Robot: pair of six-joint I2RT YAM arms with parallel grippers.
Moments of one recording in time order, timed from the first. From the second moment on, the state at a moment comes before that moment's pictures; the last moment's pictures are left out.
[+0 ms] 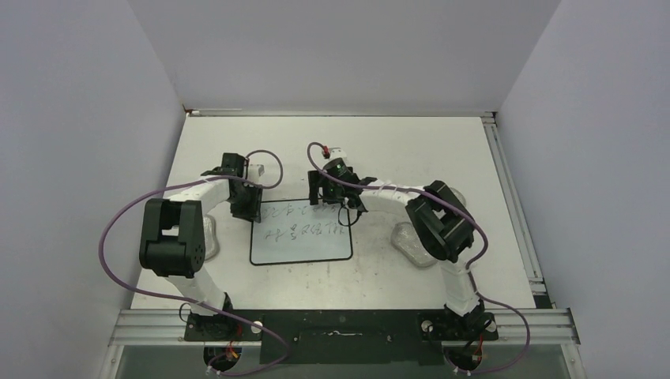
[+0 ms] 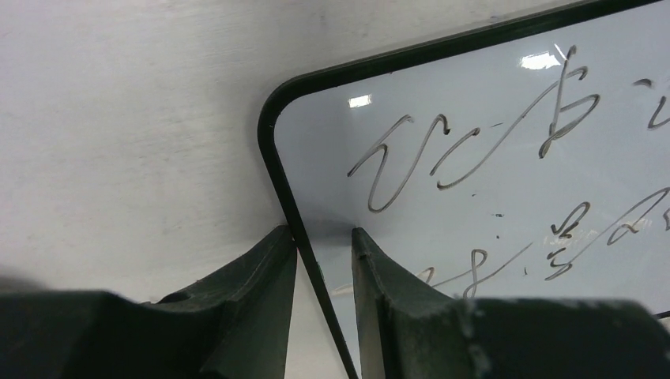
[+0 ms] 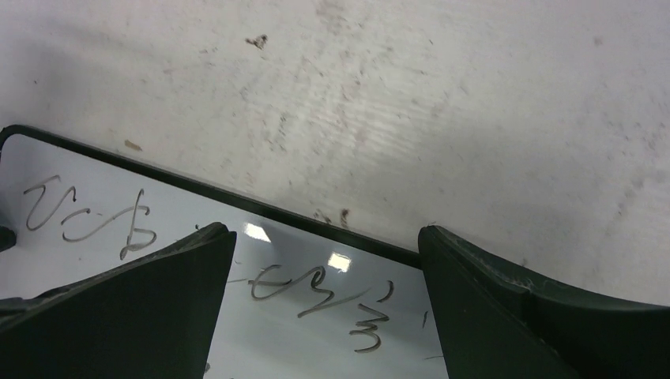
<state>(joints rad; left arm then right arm) -0.06 1.71 1.01 -0.57 0.14 0.01 0.75 2.10 1.40 -0.05 0.10 0.46</state>
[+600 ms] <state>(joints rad) -0.21 1.73 1.03 -0.61 0.28 0.01 0.76 1.71 1.13 -0.29 0.41 0.57</state>
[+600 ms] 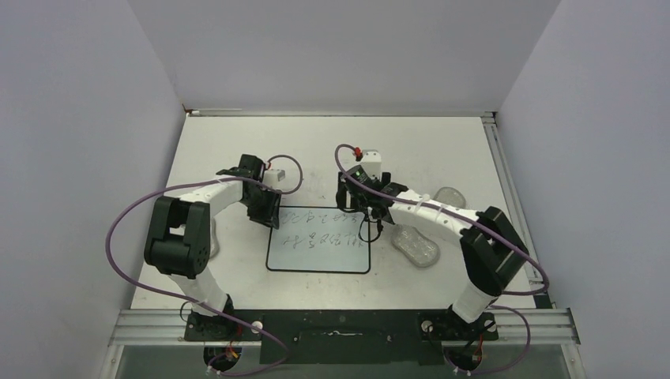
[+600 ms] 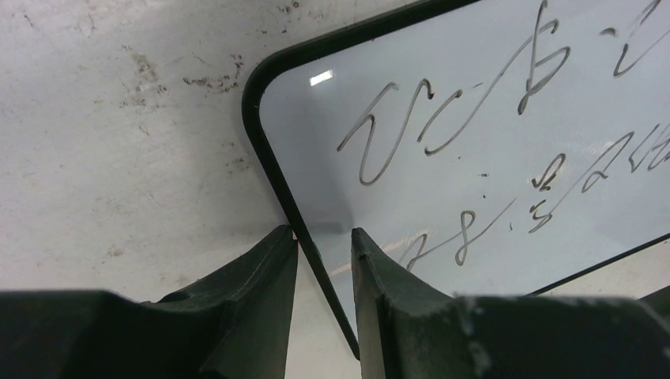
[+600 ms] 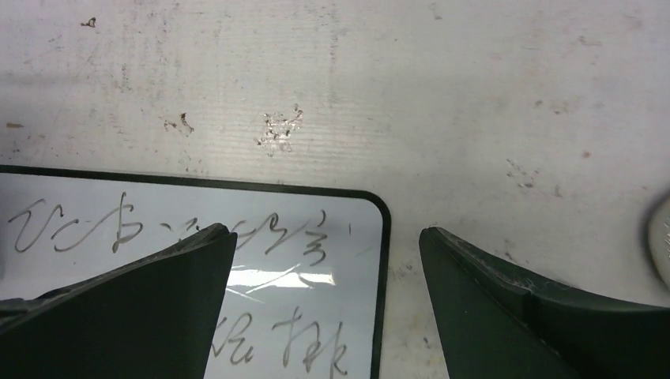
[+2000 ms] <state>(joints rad) -0.11 1.71 1.06 -0.65 0.28 0.04 0.65 1.56 0.83 -0.49 0.50 0.74</state>
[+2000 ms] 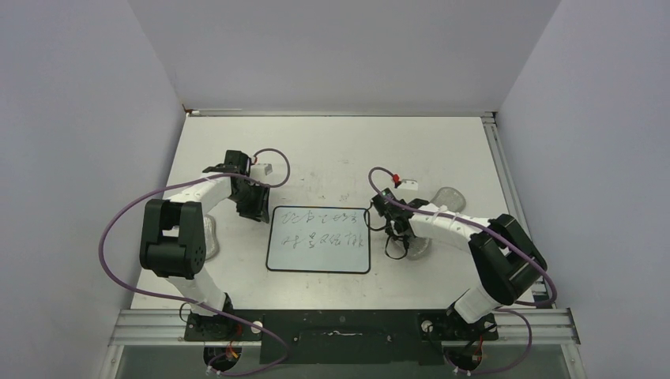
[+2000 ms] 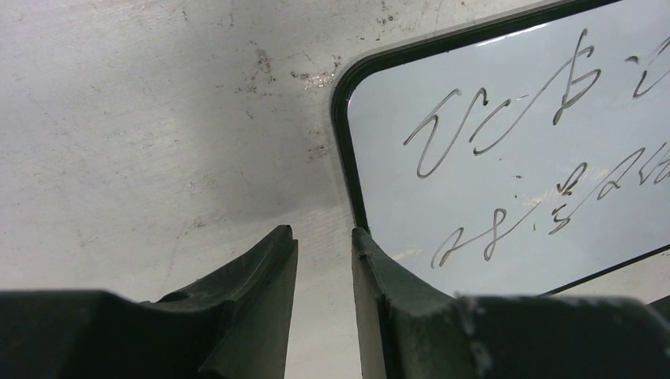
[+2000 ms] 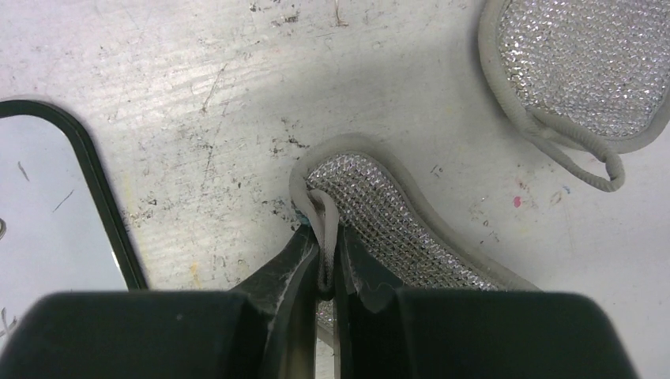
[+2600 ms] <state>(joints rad) -0.15 1.79 1.10 -0.64 0.21 0.03 0.65 1.64 1.00 -0.27 0.11 0.59</state>
